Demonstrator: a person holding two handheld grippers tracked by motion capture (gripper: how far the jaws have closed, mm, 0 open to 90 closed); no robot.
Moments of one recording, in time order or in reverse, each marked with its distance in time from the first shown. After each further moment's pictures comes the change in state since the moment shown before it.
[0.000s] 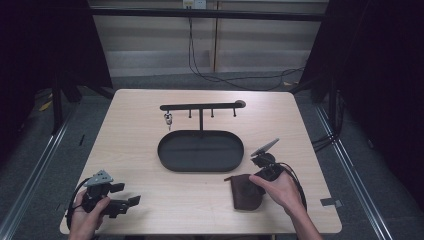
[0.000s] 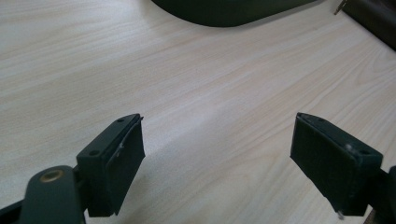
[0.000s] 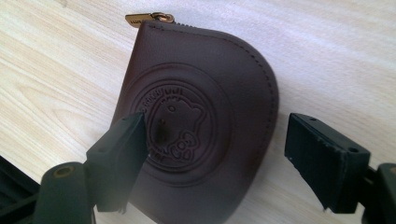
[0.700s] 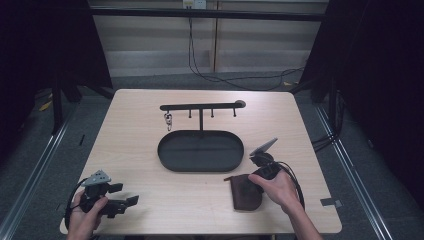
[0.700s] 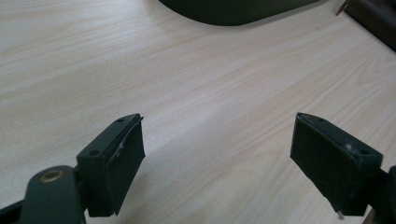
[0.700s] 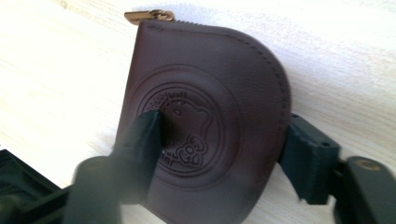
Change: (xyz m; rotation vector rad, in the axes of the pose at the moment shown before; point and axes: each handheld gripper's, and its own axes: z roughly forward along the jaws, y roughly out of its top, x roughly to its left) left arm 0.003 -0.002 -0.003 -0.004 0.002 -0.015; right arm -0.003 0.006 0.003 0.050 0.044 0.066
